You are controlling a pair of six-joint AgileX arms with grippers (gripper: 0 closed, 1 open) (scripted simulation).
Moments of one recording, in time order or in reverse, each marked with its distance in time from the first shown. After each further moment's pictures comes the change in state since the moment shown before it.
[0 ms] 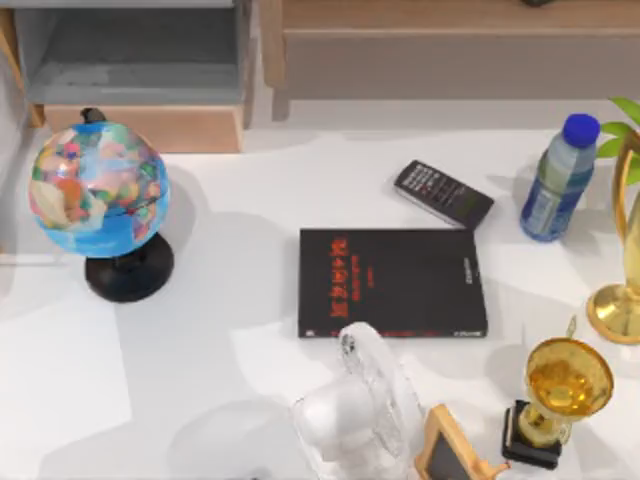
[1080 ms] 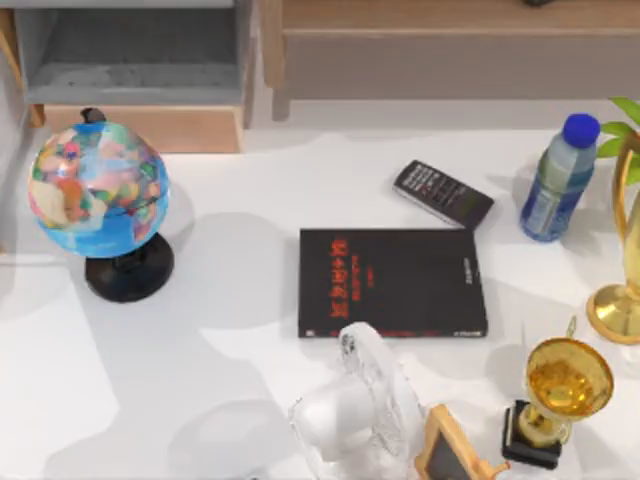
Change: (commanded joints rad) left arm -0.017 0.008 -0.293 0.307 -0.001 -0.014; right arm 0.000 0.000 0.000 0.000 0.000 0.000
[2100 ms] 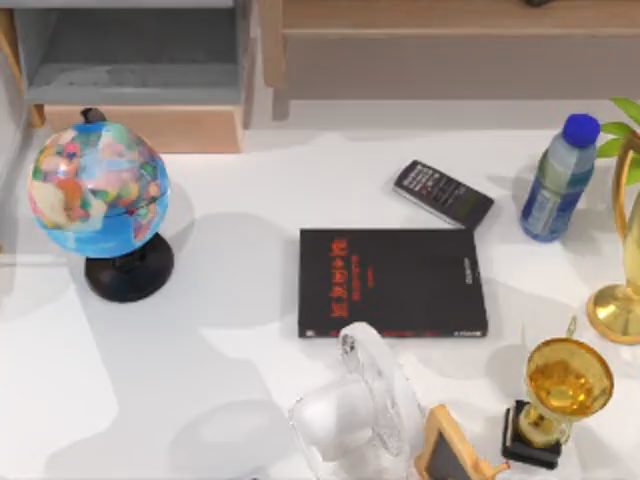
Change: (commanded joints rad) left arm 0.000 0.000 0.000 0.000 0.000 0.000; right arm 0.000 0.000 0.000 0.000 0.000 0.000
